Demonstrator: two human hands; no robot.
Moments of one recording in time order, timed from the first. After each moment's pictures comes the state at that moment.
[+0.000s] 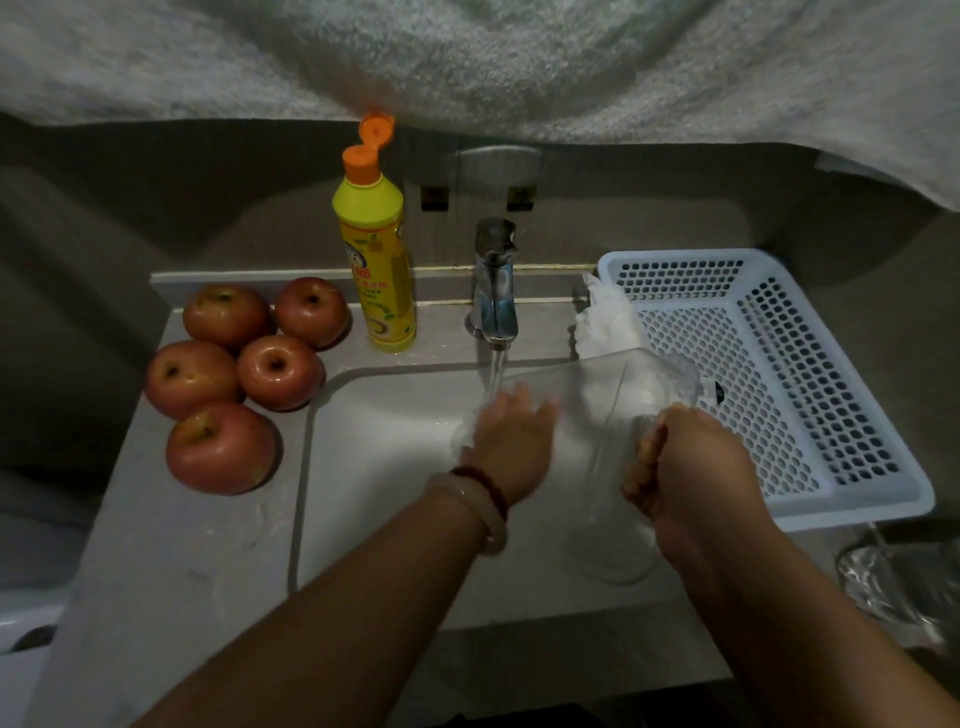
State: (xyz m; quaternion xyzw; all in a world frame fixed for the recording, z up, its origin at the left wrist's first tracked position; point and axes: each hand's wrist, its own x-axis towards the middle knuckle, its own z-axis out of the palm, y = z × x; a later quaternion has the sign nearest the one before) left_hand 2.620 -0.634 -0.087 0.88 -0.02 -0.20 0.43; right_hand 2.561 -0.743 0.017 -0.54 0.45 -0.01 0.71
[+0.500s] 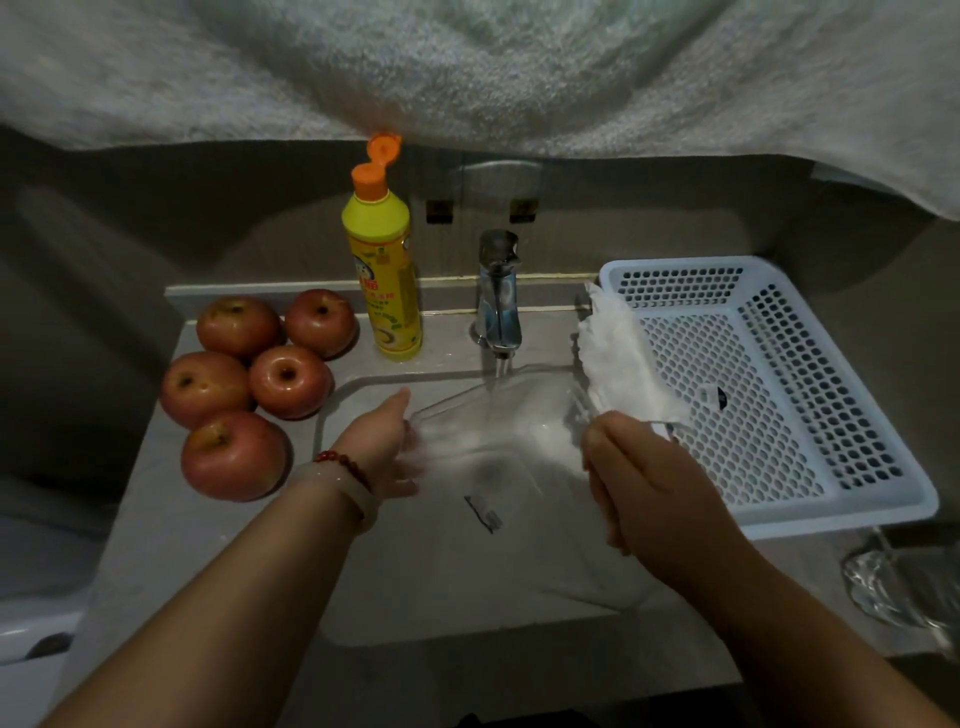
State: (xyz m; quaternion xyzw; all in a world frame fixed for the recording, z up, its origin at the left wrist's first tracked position) left_hand 2.636 -0.528 -0.064 0.63 0.32 -0.30 0.64; right_hand 2.532 -0.741 0.015 -0.87 0.00 0.01 0.50
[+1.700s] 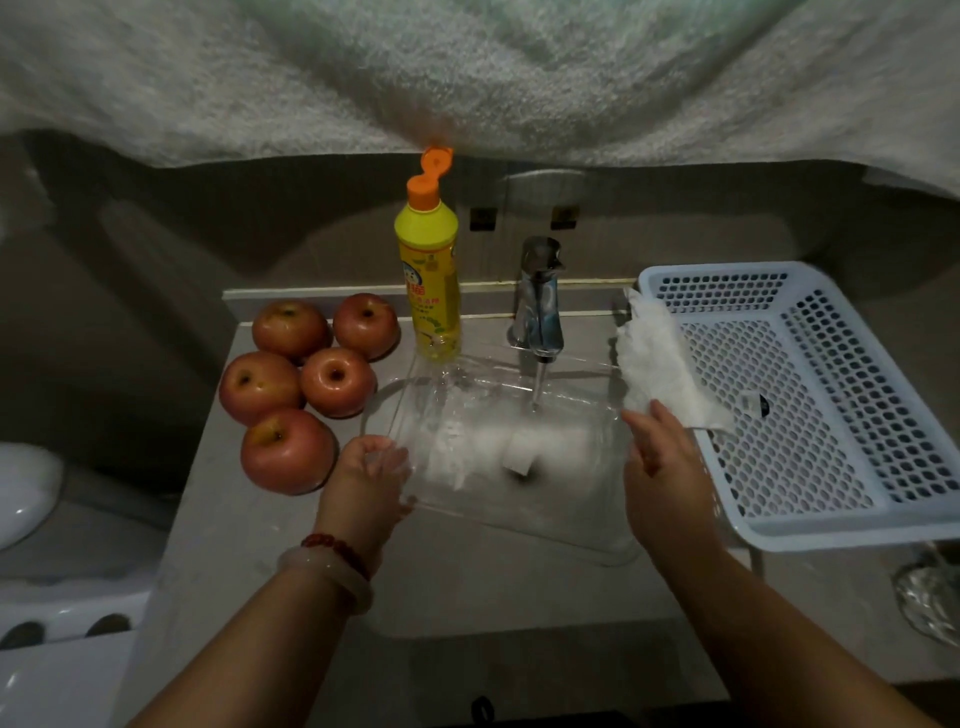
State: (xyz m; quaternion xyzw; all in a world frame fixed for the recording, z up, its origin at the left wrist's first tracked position) left_hand 2.576 -0.486 -0.065 0.68 0.25 -0.09 0.68; right_hand 2.553 -0.739 -0.063 -0.91 0.15 -0.08 0.38
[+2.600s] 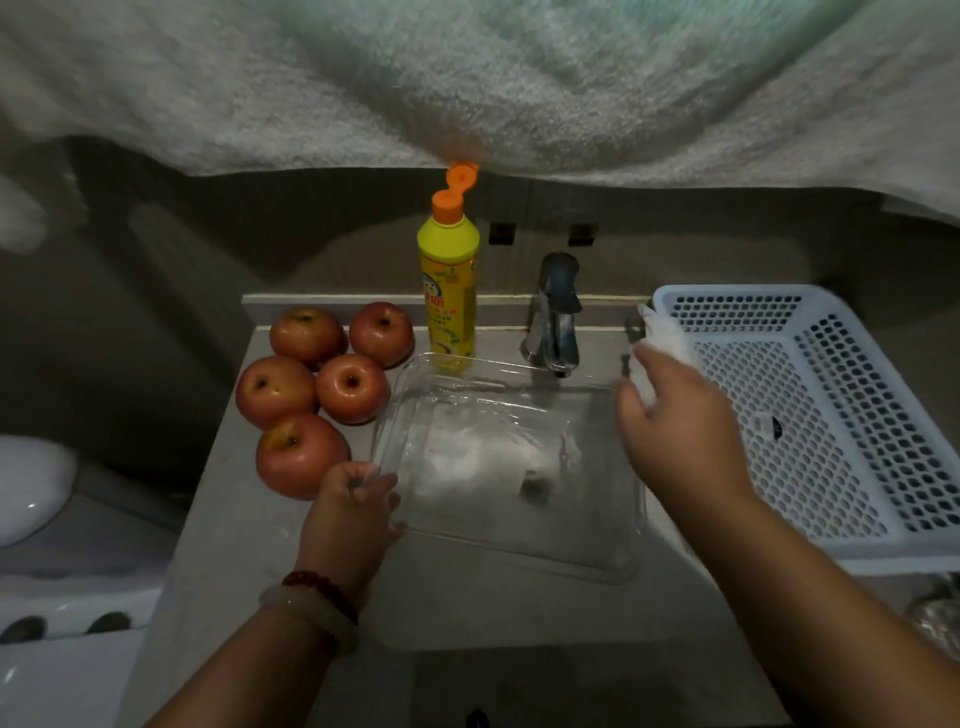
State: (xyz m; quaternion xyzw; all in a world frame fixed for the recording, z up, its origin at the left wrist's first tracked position) left_hand 2.563 -0.467 -0.075 0.68 0.28 -0.06 0.67; right_hand 2.591 -0.713 0.027 -0.95 0.10 -0.06 0.27
